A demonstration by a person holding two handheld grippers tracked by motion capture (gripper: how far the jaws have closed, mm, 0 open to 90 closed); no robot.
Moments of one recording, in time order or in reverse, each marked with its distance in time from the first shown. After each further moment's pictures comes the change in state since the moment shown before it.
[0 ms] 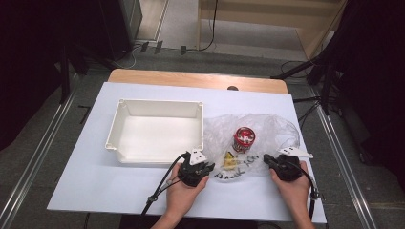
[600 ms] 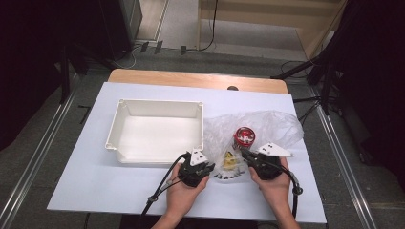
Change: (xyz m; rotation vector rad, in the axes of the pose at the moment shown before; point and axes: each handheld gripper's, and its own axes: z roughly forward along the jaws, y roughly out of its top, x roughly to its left) left arm -0.001 0.000 0.000 0.000 0.004 0.008; right arm 0.069 0.025 0.003 -0.109 0.123 -0.129
